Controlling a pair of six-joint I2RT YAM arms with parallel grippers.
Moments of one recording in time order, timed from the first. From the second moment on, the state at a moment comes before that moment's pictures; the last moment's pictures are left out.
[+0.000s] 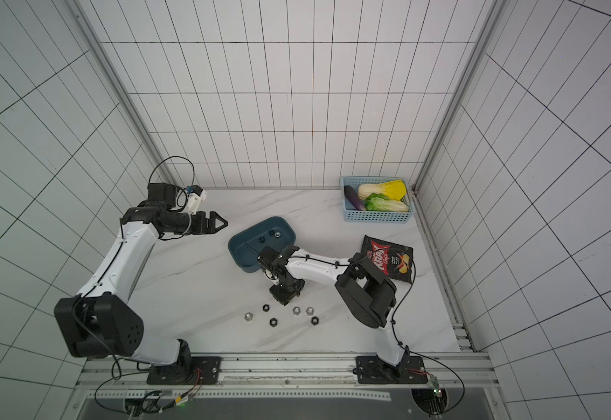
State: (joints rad) left arm 0.08 1.48 1.38 -0.89 0.56 0.04; right arm 1.08 2.01 1.44 -0.95 -0.08 0.14
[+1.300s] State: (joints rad) left arm 0.08 1.45 1.32 -0.87 0.78 0.03; right arm 1.07 1.94 1.38 -0.84 0.01 0.10
